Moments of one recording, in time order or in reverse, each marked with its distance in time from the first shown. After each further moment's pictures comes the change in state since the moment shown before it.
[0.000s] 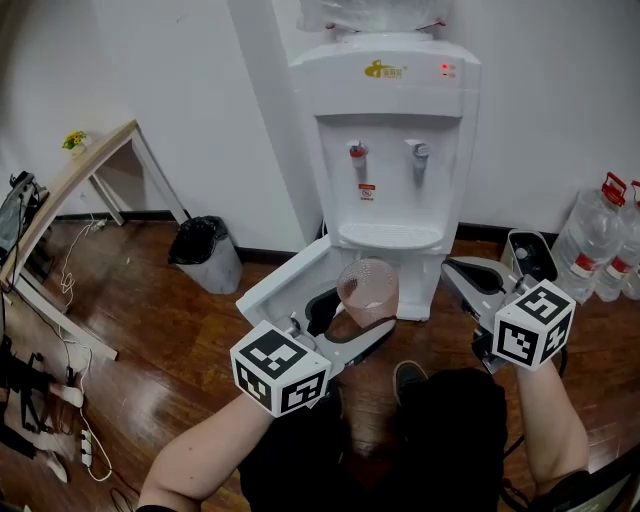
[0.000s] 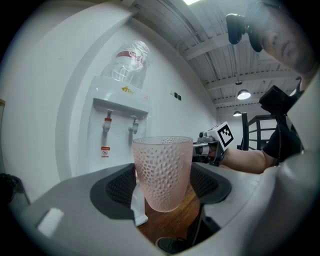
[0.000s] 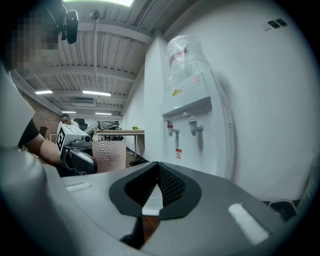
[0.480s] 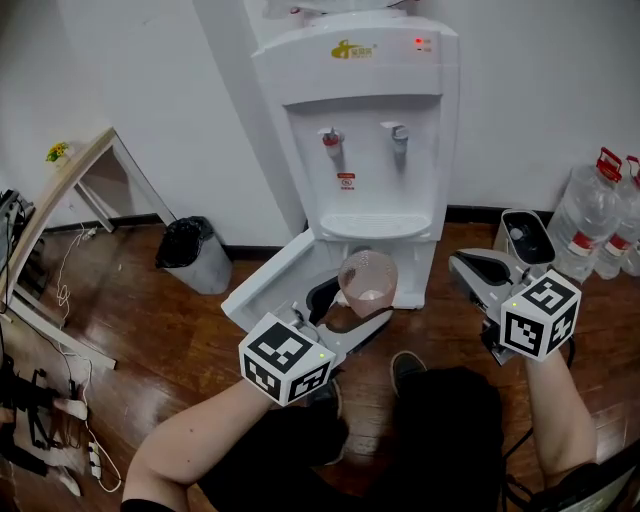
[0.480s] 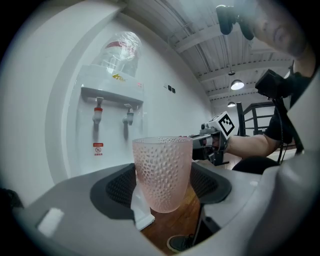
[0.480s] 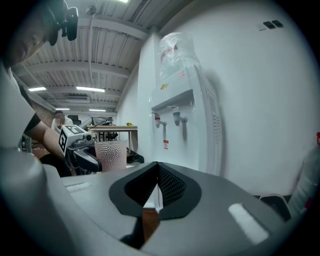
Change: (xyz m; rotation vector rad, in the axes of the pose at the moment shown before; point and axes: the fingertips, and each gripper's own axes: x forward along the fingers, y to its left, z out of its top) left arm 0.037 0.013 -0.031 0.099 0.044 -0.033; right arm -0.014 -0.039 -0.030 0.006 0.044 -0.072
